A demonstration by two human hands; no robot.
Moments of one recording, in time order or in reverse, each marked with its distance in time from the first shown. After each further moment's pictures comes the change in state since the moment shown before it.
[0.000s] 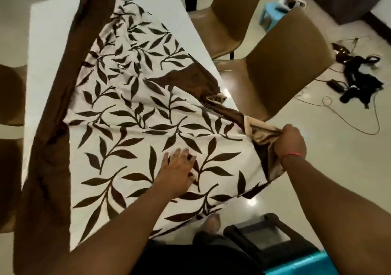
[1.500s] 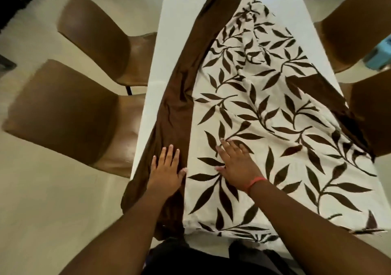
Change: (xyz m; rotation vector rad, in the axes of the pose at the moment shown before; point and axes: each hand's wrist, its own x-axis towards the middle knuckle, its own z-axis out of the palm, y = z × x) left_hand -0.184 -0.255 0.116 -0.241 0.141 -0.598; right_hand -0.270 -0.303 0.151 -0.331 -0.404 -1.186
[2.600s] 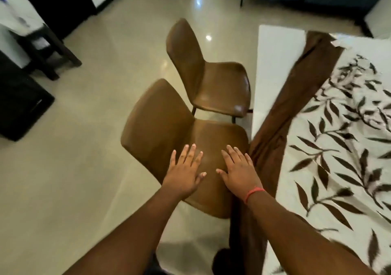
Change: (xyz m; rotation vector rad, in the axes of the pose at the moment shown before) left_hand 0.034 -0.353 -0.093 -0.011 0.046 0.075; right_hand 0.241 -0.341 -0.007 -0.020 0.072 -0.022
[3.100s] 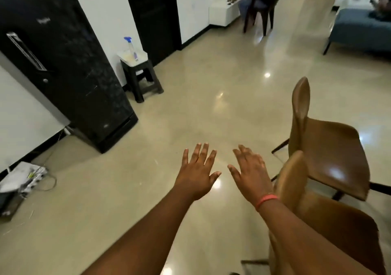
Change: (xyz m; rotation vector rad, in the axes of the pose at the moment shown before) left_hand -0.017 -0.462 -0.131 -0.005 0.206 -0.254; right_hand 0.296 -0.421 -0.044 0.112 0.223 -0.249
